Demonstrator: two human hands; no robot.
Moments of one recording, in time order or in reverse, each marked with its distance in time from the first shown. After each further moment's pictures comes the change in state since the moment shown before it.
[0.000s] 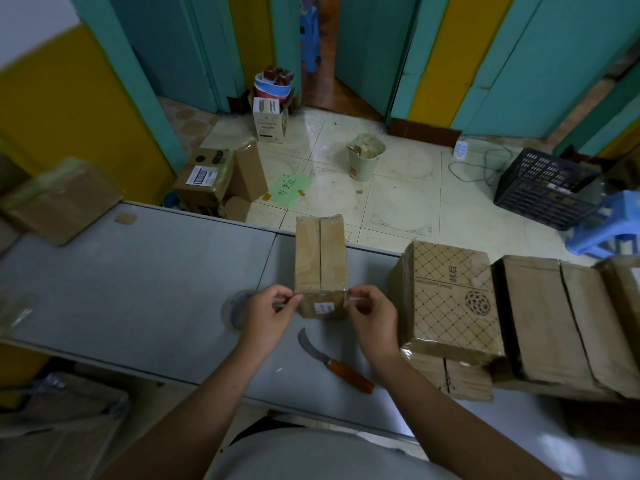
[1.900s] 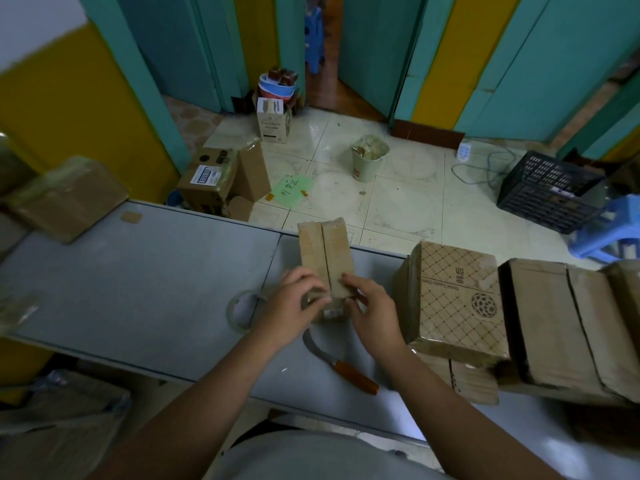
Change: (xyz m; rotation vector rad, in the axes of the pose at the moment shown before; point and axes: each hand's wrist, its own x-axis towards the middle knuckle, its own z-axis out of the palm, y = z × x) left_hand 0.015 0.029 0.002 0.211 -0.205 0.364; right_hand 0.007 -0.024 0.000 -0.262 -0.146 -0.223
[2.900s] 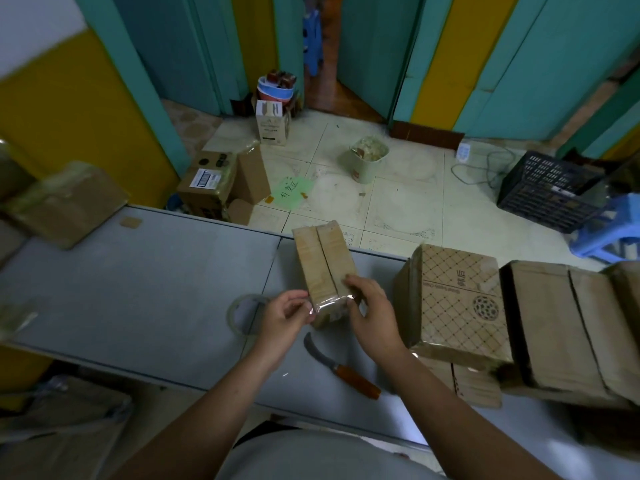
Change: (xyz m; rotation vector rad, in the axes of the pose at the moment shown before) left_hand -0.022 -0.003 0.016 -0.775 0.152 -0.630; right_hand 0.000 -0.007 -0.001 -0.080 0.000 0.013
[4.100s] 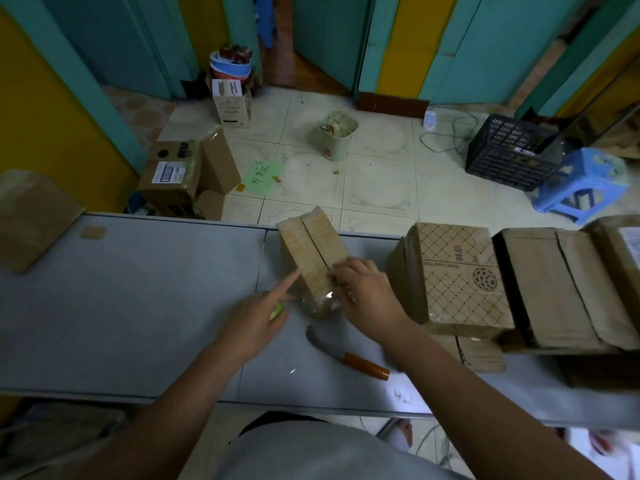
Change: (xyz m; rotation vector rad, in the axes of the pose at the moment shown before) left_hand 0.023 0.025 -0.075 1.003 -0.372 0.487; right_hand 0.017 -0.023 0.001 -0.502 -0.117 -0.156
